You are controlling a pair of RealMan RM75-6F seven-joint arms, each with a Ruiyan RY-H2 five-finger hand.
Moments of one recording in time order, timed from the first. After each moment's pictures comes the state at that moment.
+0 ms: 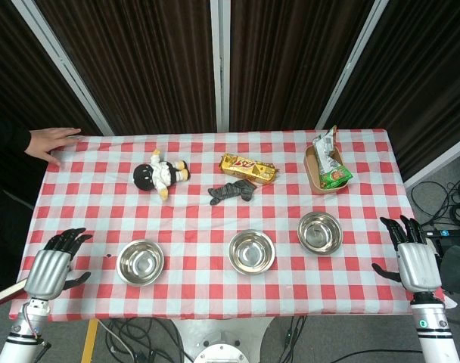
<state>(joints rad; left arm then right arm) -0.13 -1.35 0.01 -1.47 1.58 1.47 0.09 0.14 -1.26 0.08 -1.52 -1.45 1.40 -0.04</state>
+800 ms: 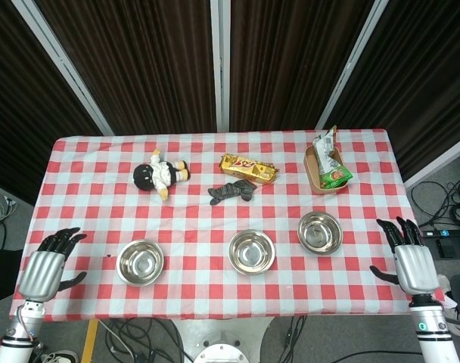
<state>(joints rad) -0.11 -1.34 0.01 -1.47 1.58 1.50 0.08 0.14 -1.25 0.06 -1.53 -1.48 1.41 -0.06</state>
